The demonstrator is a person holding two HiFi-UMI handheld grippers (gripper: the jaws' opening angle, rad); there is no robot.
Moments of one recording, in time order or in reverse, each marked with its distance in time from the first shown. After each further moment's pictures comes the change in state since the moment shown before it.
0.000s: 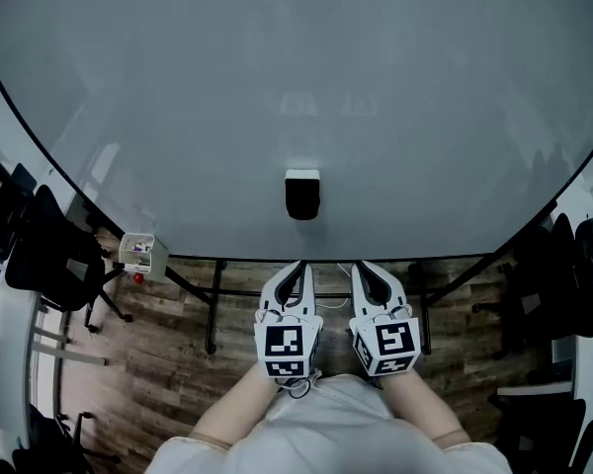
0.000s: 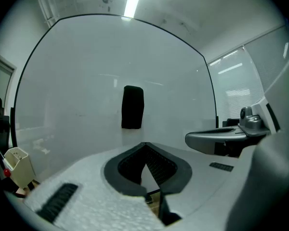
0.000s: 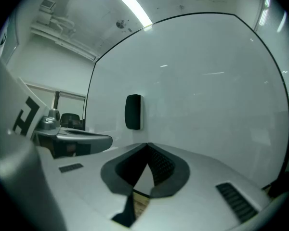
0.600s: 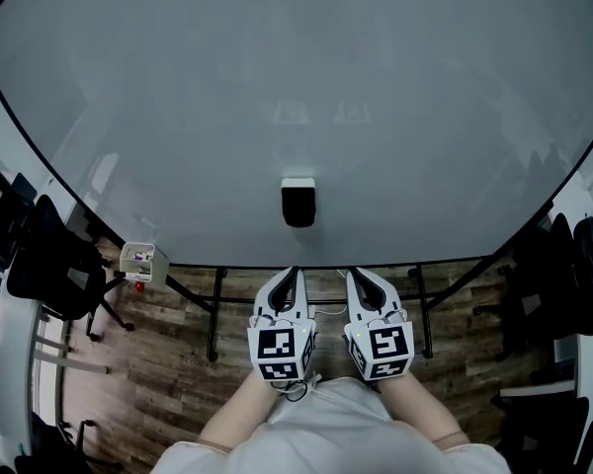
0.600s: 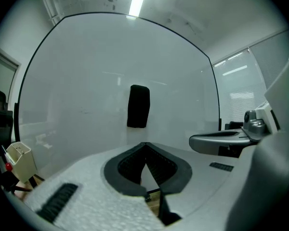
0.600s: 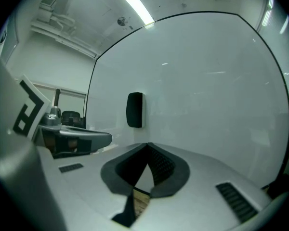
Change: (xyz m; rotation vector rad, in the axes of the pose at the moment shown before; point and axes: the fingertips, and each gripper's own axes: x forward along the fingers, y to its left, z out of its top) left arm -0.003 0.011 -0.002 -0.058 0.023 0.027; right arm 0.001 0.004 -0.003 -0.017 0.026 0.002
